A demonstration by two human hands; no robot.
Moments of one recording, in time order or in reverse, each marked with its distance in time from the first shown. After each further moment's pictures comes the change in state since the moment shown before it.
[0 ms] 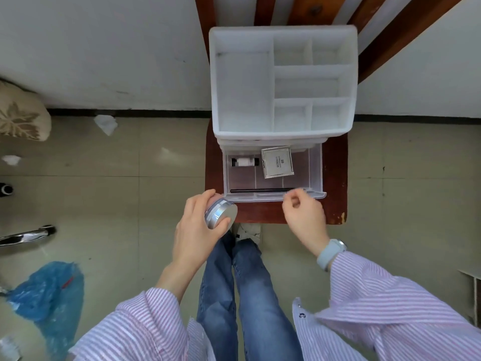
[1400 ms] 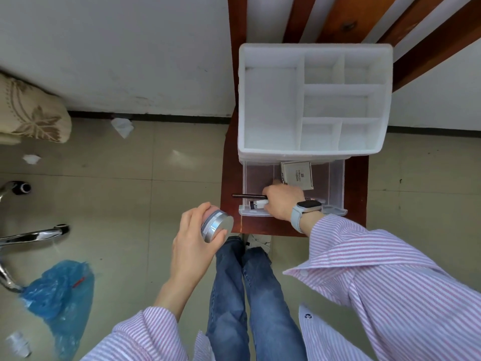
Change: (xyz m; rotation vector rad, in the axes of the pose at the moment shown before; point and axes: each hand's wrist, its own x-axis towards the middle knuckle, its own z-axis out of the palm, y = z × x) left_hand 0.003 -0.023 -0.024 0.007 0.083 -0.058; right_hand 0.066 -0.064 0.045 -0.882 -0.441 -0.417
